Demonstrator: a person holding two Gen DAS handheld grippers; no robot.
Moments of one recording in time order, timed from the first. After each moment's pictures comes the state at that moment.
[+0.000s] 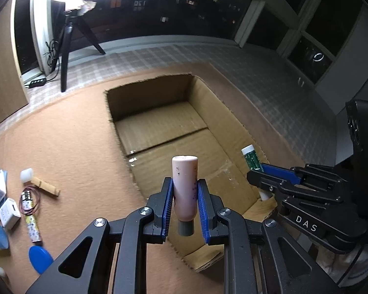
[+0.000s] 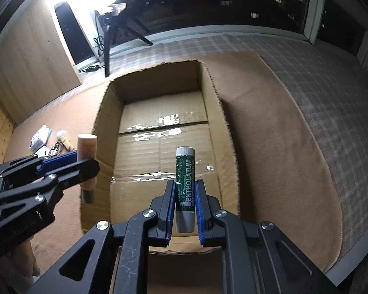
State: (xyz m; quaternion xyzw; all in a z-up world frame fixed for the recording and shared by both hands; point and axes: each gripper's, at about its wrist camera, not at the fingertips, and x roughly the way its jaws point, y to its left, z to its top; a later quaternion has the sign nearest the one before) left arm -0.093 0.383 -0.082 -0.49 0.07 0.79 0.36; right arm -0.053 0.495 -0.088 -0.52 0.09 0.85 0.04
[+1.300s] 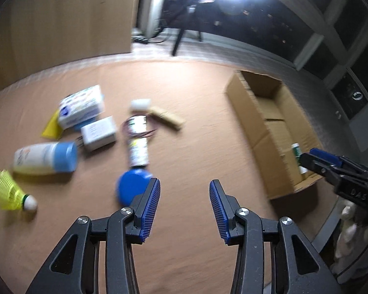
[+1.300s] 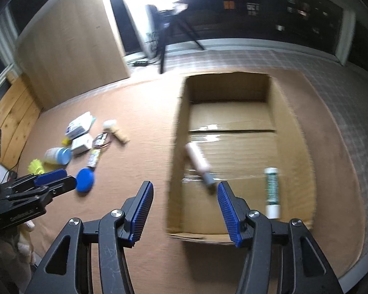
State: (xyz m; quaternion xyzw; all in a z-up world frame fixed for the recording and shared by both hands) left arm -0.085 0.165 -0.093 -0.52 0.00 0.83 0.21; right arm -0.049 0.397 -0.069 -0.49 0.07 0.87 -0.05
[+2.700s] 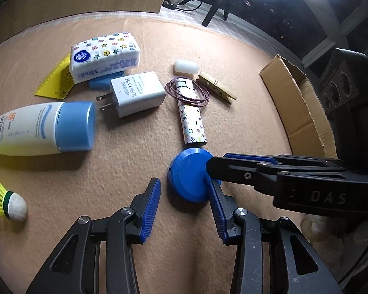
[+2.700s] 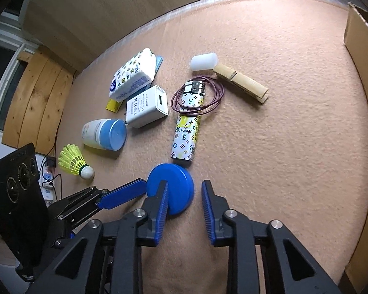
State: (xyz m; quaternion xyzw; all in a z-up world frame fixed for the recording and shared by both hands) left arm -0.128 0.108 -0.165 -0.57 -0.05 0.78 0.24; right arm -0.138 0.245 -0.158 -0.62 0.16 0.74 -0.20
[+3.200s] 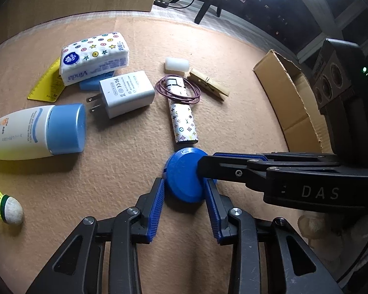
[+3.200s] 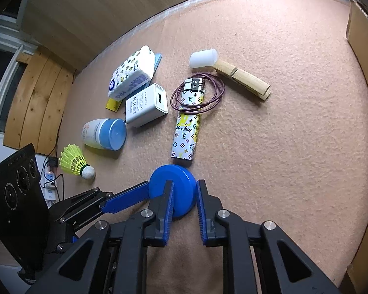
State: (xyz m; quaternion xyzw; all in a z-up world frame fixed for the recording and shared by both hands) left arm -0.127 0.114 -0.165 -0.57 -0.04 0.78 0.26; right arm -0.139 0.244 -0.161 -0.62 0.17 0.74 -0.20
